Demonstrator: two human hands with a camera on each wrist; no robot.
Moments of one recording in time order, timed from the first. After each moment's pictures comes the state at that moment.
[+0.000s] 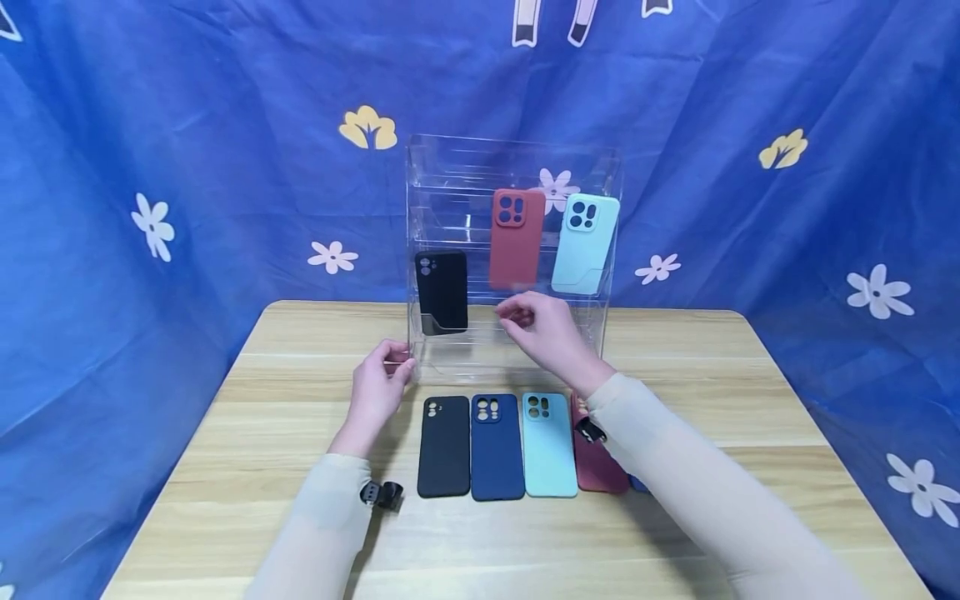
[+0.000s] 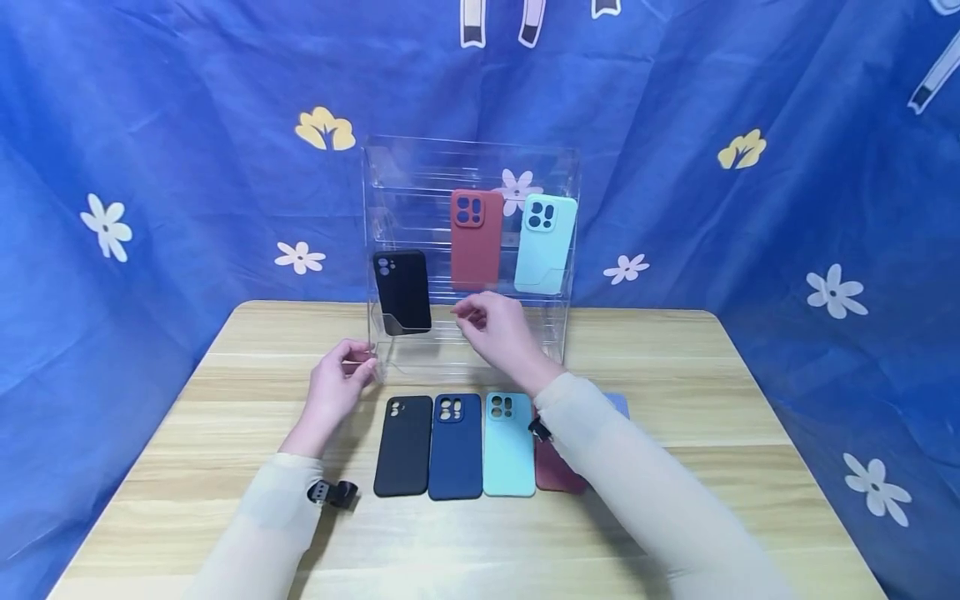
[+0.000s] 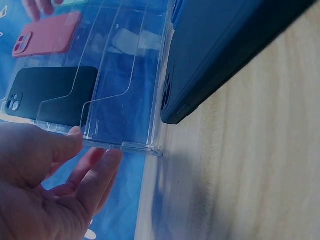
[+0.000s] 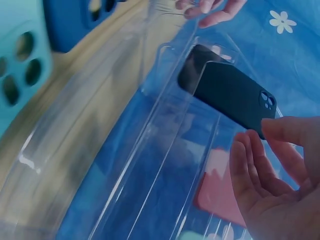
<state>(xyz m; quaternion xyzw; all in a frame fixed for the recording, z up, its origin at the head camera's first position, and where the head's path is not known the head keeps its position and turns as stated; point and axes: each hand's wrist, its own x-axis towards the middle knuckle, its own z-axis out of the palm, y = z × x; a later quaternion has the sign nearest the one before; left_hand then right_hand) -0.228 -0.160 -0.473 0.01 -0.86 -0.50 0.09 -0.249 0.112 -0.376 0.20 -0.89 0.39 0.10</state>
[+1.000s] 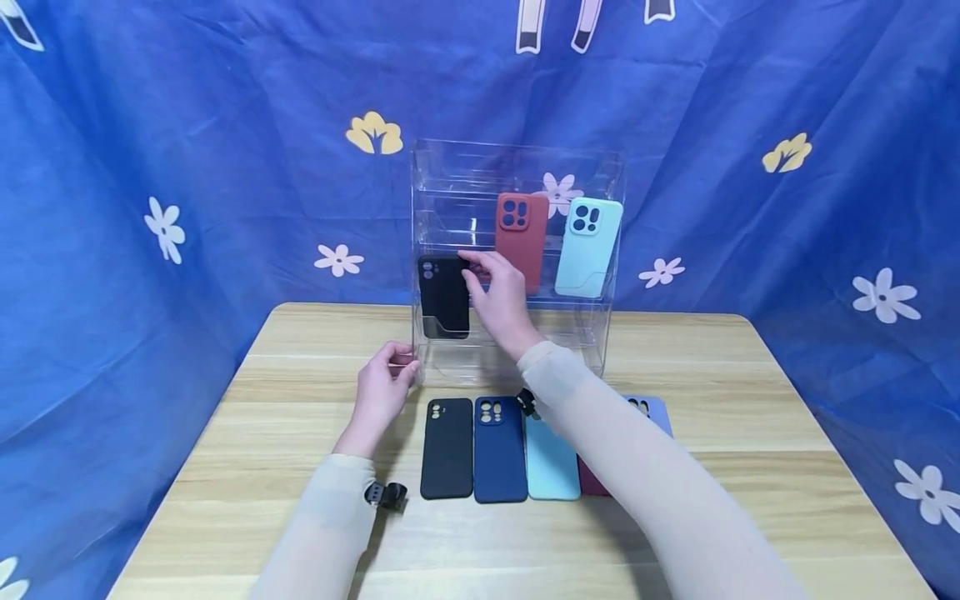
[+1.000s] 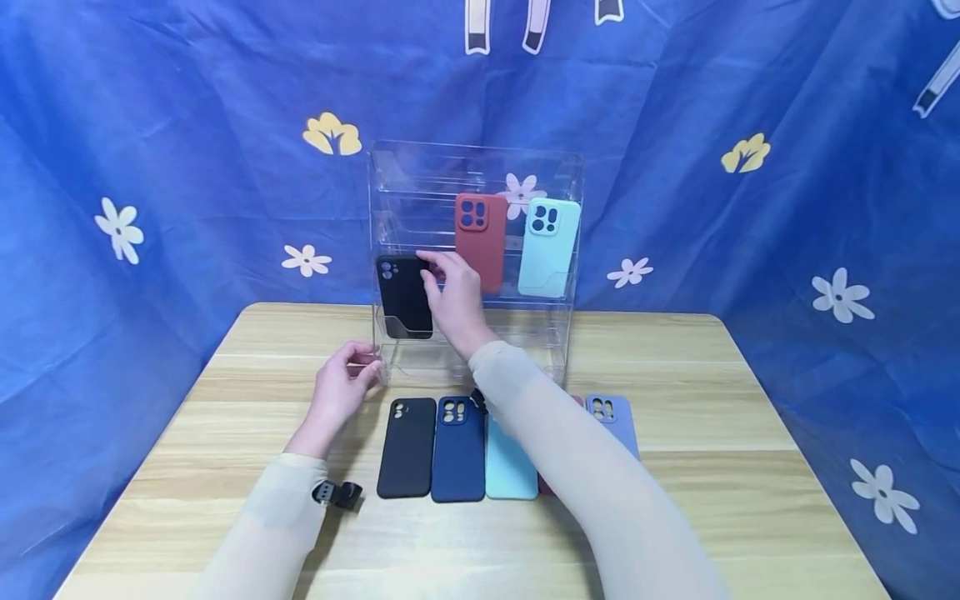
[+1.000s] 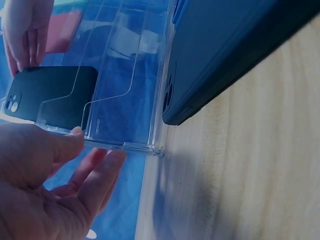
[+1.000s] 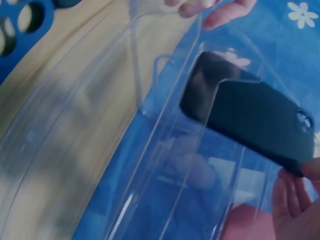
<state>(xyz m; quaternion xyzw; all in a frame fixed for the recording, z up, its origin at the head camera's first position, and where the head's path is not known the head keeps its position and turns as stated) -0.226 -0.161 -0.471 0.01 -0.86 -0.51 0.09 -0.303 0.036 -0.374 0.19 -0.83 0.47 0.25</state>
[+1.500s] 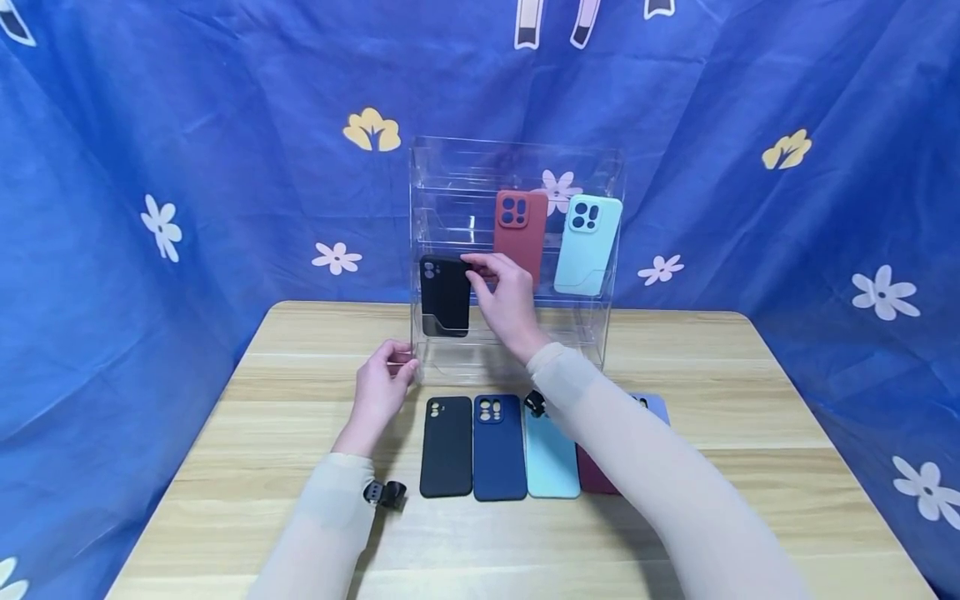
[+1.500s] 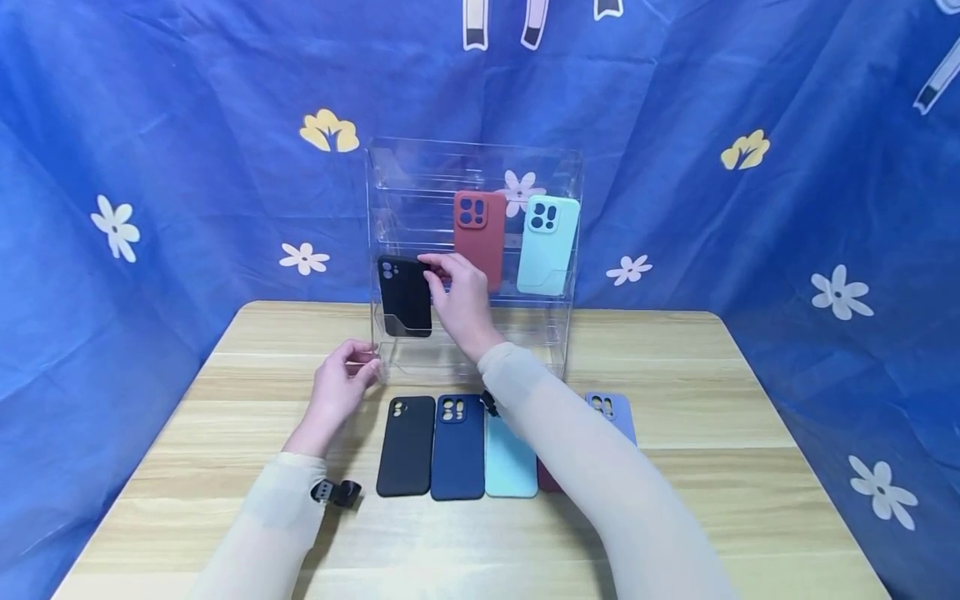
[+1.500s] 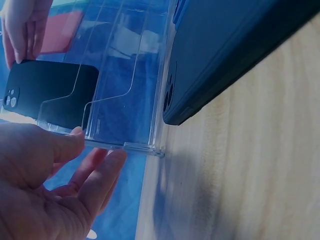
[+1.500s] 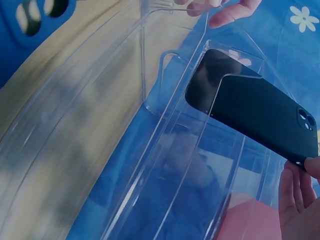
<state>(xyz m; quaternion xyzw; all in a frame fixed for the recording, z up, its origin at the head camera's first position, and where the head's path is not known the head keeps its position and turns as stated) -0.226 -0.162 -0.472 0.01 -0.86 -0.51 0.08 -0.298 0.047 -0.377 0.21 -0.82 0.46 0.28</state>
